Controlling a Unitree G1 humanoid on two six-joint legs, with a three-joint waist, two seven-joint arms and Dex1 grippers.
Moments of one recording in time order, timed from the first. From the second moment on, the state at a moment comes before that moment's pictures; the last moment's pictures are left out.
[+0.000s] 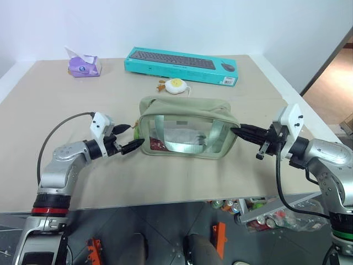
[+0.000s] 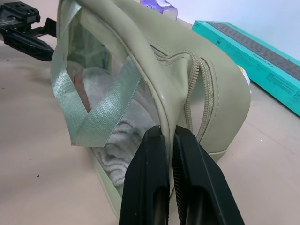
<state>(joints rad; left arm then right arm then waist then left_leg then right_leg) -0.48 0.53 0.08 0.18 -0.40 0.32 -0.91 -0.31 -0.79 -0.20 -0.26 0.51 0.44 0.89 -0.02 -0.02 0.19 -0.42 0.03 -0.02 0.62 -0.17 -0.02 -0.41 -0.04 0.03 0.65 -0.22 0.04</state>
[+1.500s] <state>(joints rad) -0.58 0.52 0.03 0.39 -0.31 0.13 -1.05 -0.28 -0.79 -0.22 -0.29 0.51 0.44 0.86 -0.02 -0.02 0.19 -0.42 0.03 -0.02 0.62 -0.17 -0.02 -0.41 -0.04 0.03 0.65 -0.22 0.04</state>
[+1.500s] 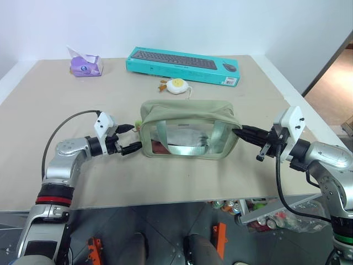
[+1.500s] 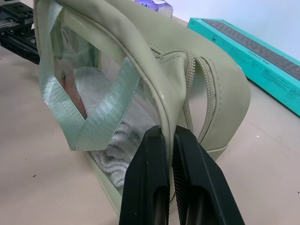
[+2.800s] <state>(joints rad) -0.60 0.52 0.12 0.22 -0.38 0.18 -0.98 -0.28 -0.79 -0.22 -0.29 0.51 0.45 0.87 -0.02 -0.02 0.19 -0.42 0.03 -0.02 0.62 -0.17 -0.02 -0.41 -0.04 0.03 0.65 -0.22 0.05</state>
